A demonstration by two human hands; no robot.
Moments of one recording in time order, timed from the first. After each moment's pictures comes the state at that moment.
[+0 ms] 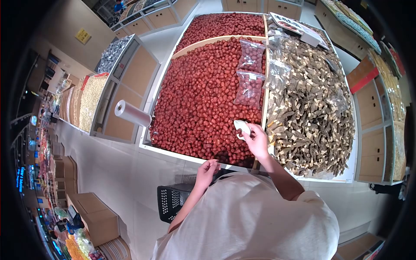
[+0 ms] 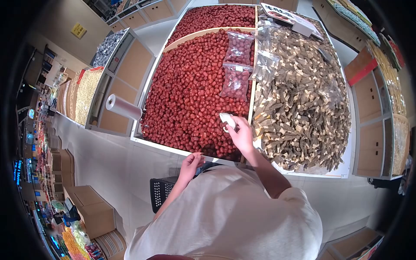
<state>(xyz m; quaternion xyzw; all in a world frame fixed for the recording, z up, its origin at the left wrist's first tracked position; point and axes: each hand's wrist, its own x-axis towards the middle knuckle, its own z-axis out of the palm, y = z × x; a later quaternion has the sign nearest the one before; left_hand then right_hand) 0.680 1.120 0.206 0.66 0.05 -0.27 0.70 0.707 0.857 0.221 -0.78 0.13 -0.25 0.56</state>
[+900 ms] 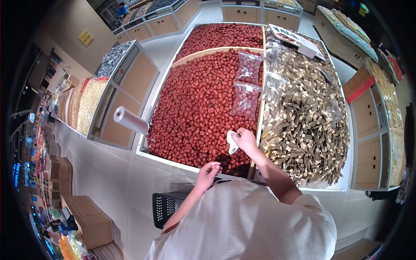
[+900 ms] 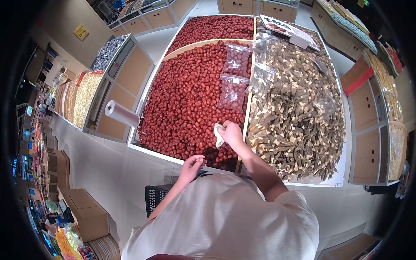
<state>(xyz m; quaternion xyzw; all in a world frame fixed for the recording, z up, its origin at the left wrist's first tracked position) 0.699 1.090 0.216 0.67 -0.02 -0.28 0.69 0.768 0.845 0.208 -0.89 0.19 -0.05 0.42</state>
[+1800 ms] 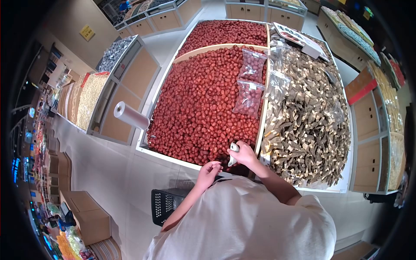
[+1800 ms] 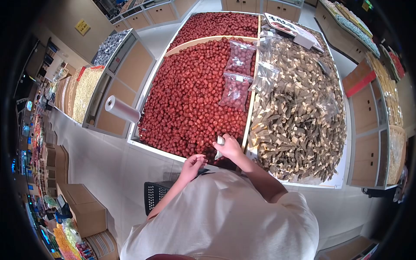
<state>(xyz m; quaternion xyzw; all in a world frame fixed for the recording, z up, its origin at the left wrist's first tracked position) 0.696 1.094 0.206 0.66 -0.01 -0.28 0.70 0.719 0.873 0.201 -0.90 0.13 0.03 0.42</state>
